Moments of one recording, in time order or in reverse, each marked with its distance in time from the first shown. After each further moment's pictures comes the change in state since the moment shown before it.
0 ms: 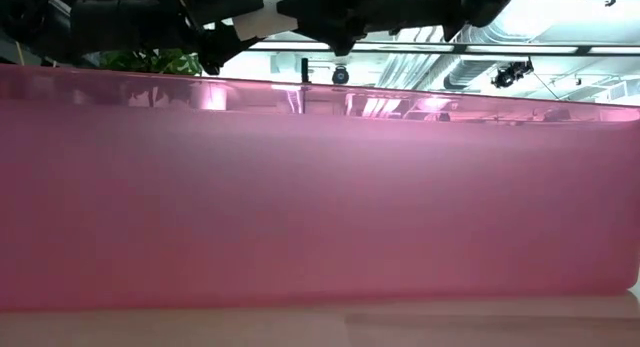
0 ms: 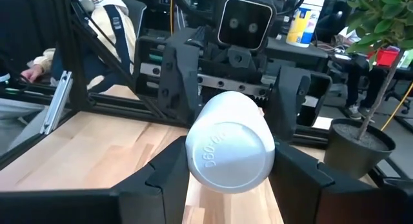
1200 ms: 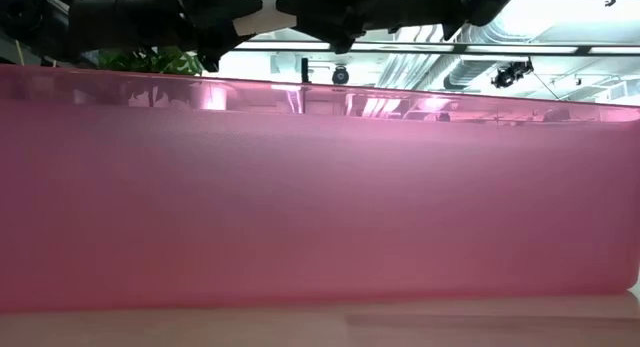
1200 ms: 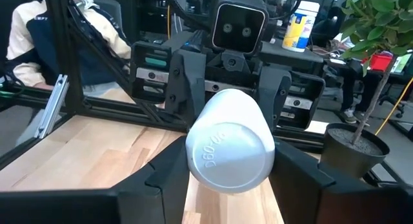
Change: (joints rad) left arm 0.000 -0.030 0.000 -0.020 0.017 0.023; right arm 0.000 -0.001 0.002 0.000 0.012 -0.002
